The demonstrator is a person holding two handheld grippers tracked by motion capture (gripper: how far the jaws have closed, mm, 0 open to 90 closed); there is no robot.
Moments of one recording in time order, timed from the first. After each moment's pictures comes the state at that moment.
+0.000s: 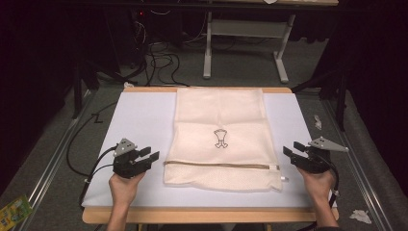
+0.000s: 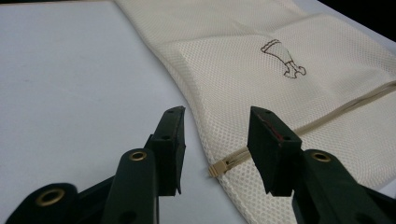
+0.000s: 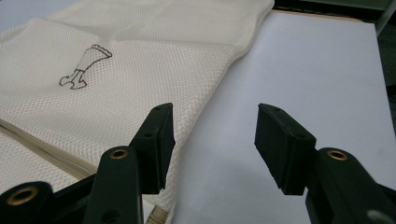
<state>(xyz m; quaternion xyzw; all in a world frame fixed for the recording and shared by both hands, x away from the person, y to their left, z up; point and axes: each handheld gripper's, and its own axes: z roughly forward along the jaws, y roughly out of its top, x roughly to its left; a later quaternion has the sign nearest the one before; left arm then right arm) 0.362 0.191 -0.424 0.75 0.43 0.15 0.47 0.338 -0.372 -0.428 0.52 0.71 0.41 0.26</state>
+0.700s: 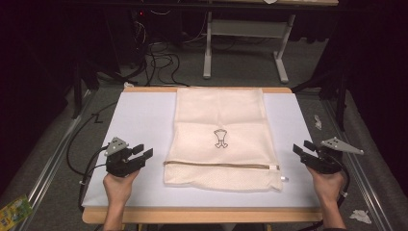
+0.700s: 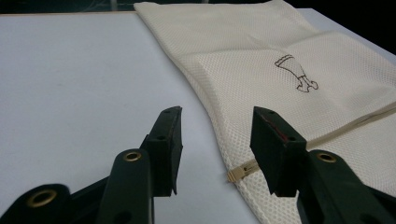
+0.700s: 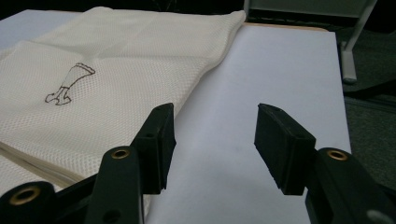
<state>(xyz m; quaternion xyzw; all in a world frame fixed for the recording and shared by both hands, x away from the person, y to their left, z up) 0.363 0.207 -0.420 0.73 0.45 0.17 0.48 0.329 -0.395 -0.421 0.53 0.68 0.43 0.28</state>
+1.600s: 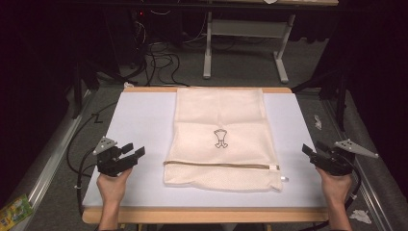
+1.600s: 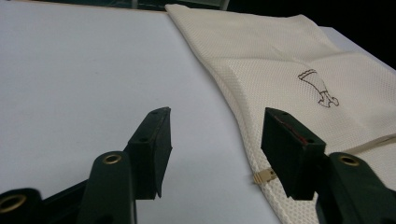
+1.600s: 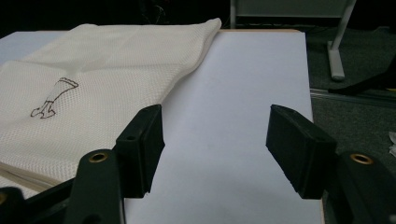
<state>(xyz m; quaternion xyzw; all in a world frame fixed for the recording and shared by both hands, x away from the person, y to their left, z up) 0.366 0.232 -0.426 0.70 0.50 0.17 0.49 0.321 -0.423 -0.422 0.56 0.64 0.44 0.28</state>
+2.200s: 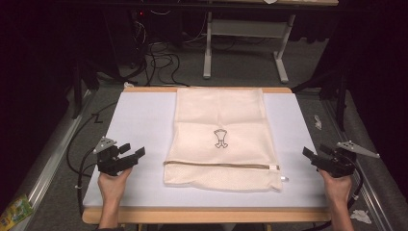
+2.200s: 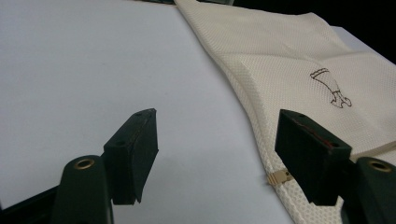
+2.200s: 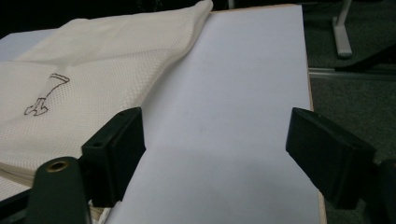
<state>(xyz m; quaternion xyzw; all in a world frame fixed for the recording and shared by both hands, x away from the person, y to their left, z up) 0.375 0.236 -0.436 0.69 0.51 0.16 0.49 0.326 -0.436 -0.435 0.58 0.64 0.44 0.25</state>
